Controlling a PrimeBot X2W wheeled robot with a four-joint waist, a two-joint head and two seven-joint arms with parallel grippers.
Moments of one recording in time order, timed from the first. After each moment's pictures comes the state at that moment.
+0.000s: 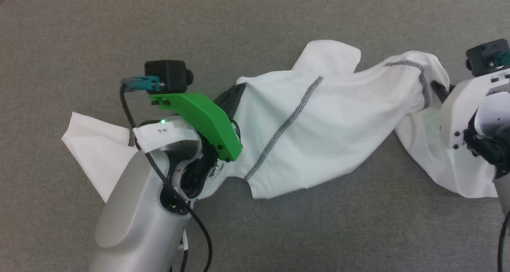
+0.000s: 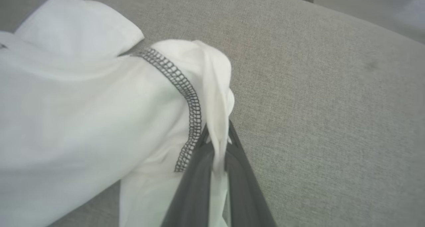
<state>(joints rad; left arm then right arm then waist) -0.50 0.13 -0.37 -0.03 -0.73 0.17 0.46 -0.58 -0.40 0.13 0.29 0.34 0.13 0.59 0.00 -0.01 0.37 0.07</state>
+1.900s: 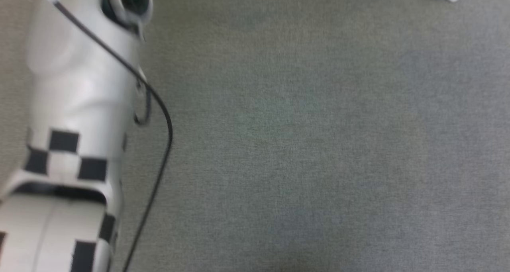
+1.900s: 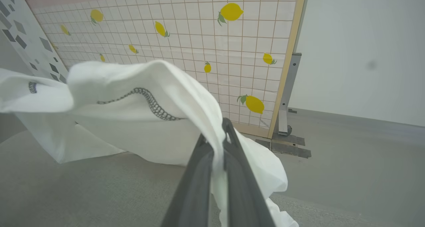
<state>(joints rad) -1.24 0.13 -0.22 0.64 -0.65 0.01 -0.08 -1.24 -0.43 0.30 0.55 0.63 0.13 0.24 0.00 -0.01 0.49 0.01</state>
